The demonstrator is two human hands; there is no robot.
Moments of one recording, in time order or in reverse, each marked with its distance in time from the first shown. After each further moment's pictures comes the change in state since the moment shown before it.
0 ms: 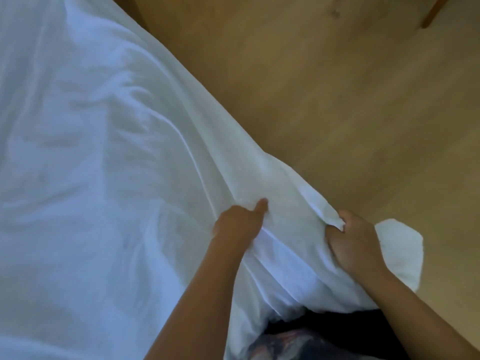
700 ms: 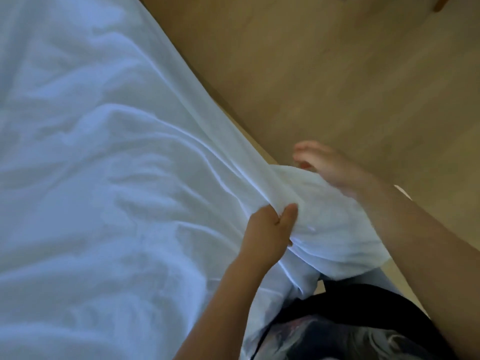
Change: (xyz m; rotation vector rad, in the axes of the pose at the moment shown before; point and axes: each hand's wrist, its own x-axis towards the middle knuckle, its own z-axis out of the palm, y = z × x) left_hand -0.052 -0.019 0.025 -0.404 -0.024 0.452; right_hand 0.066 -0.063 0.021 0.254 -0.446 -0.024
